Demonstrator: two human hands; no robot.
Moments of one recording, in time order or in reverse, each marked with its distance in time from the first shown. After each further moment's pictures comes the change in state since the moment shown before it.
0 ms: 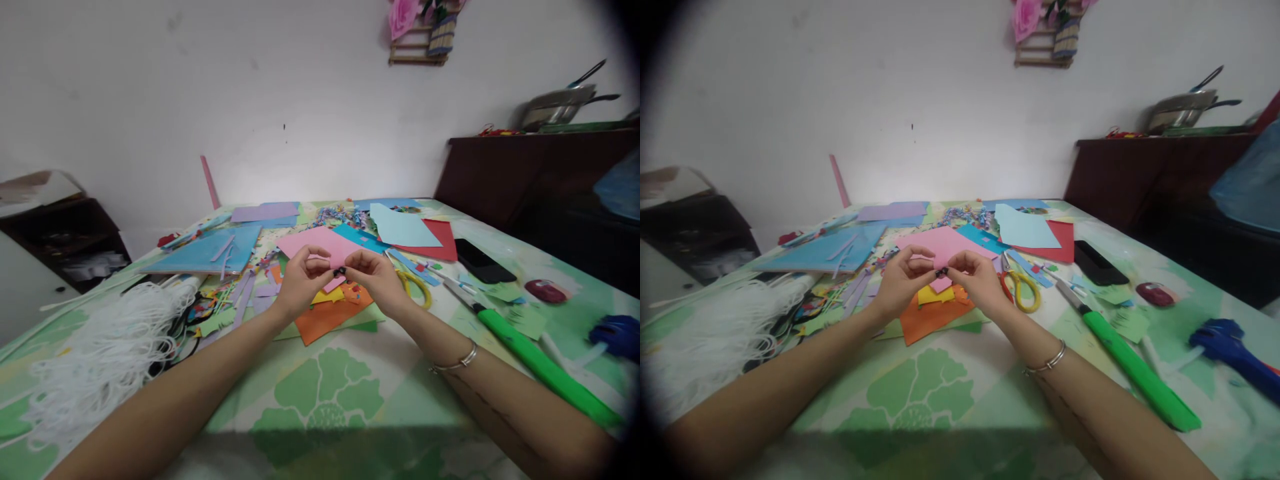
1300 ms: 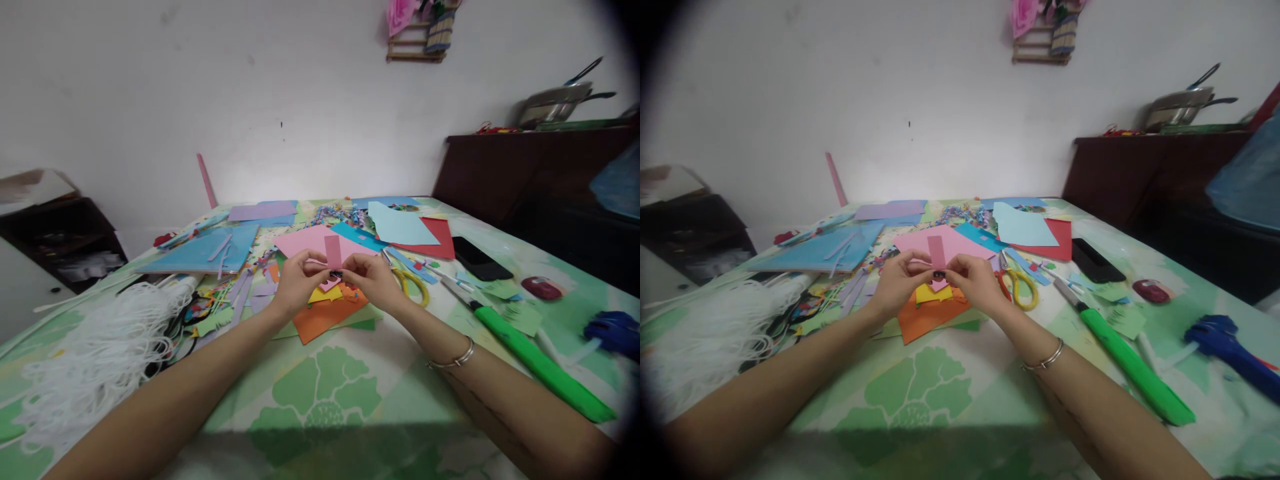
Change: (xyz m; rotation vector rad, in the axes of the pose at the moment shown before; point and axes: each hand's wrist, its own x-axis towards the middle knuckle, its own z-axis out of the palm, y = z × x) left_hand 0.002 -0.001 -0.002 0.005 0.041 -0.104; right_hand 0.000 0.004 -0.007 -0.338 -0.086 -0.059
